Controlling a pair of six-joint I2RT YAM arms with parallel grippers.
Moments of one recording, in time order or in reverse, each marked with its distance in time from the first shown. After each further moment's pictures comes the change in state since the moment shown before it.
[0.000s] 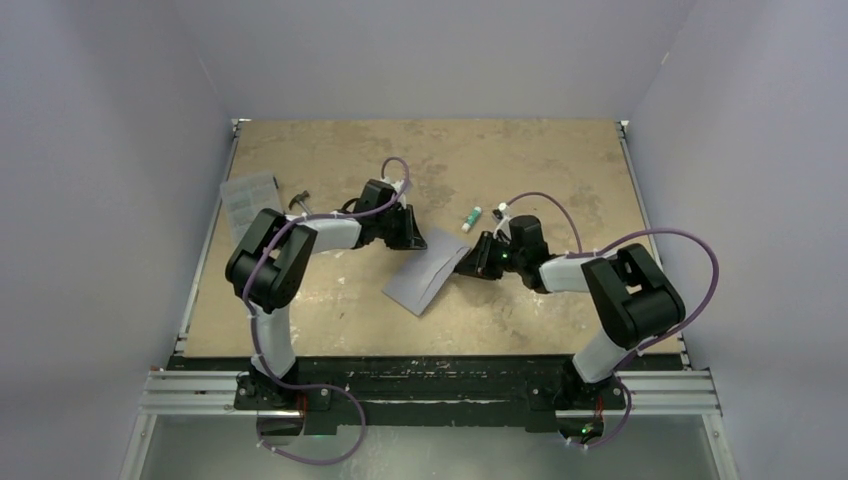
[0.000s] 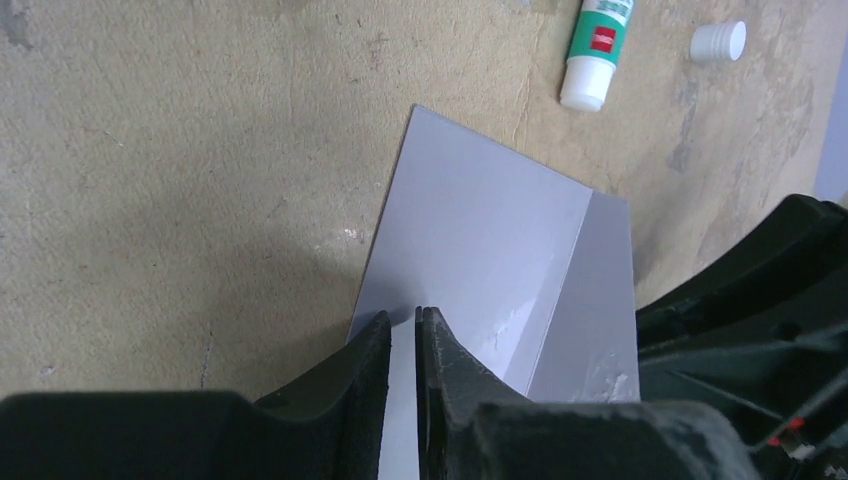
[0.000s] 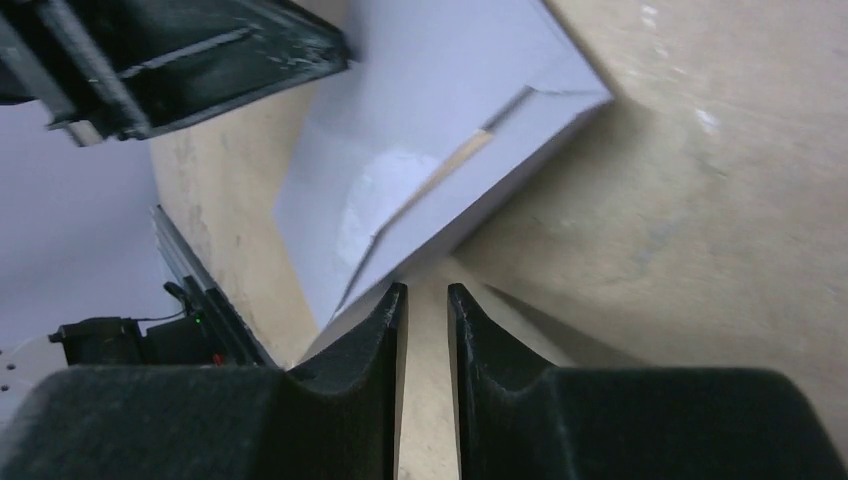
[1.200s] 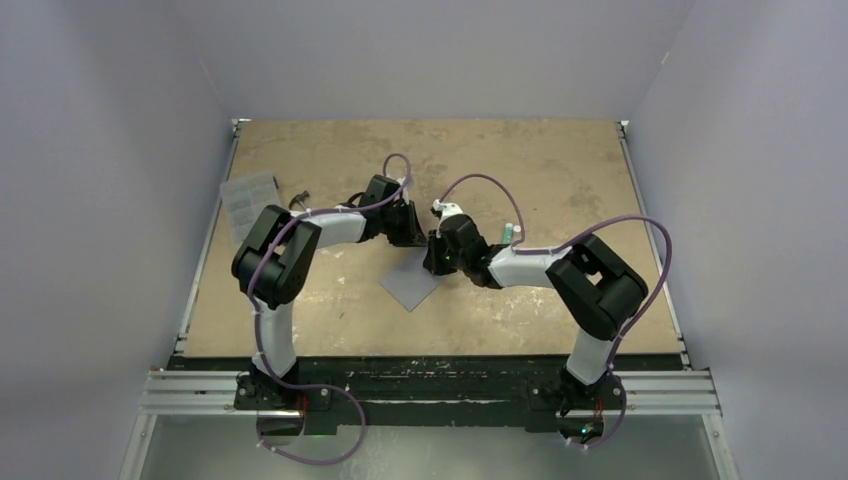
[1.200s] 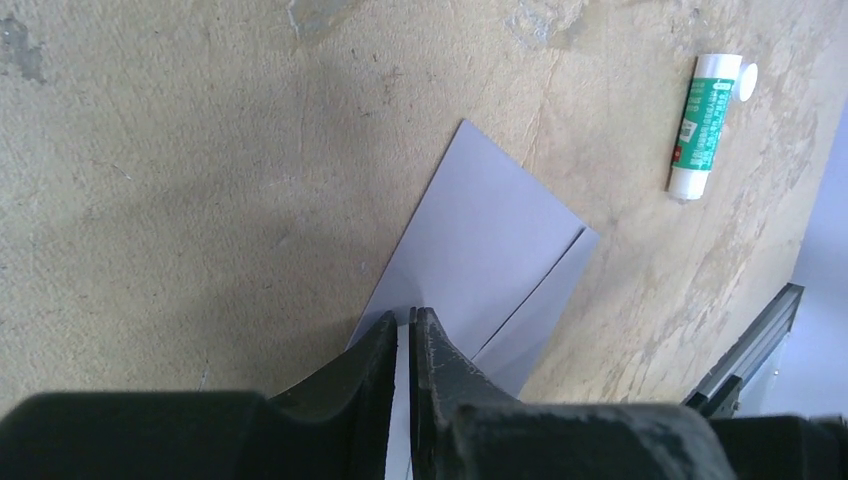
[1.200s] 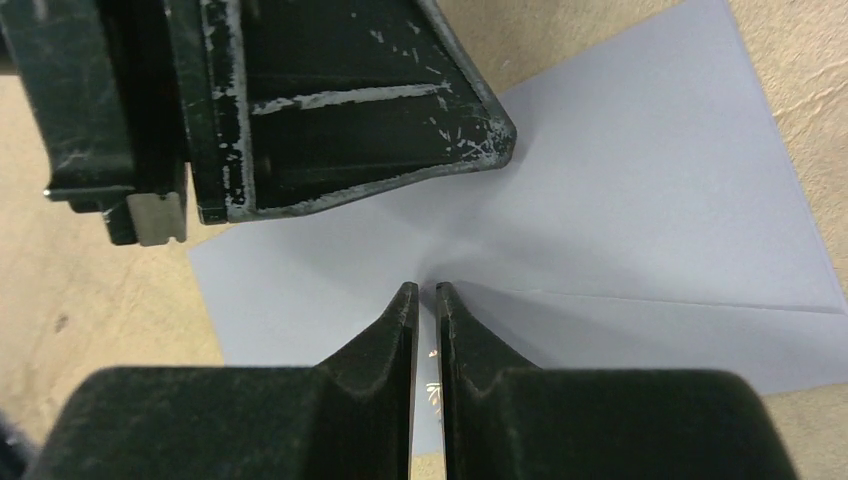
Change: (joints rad) left arm -0.009 0.041 0.086 -0.086 -0.052 -0.043; right arm 0.357 0.144 0.287 -0.142 0.482 -0.222
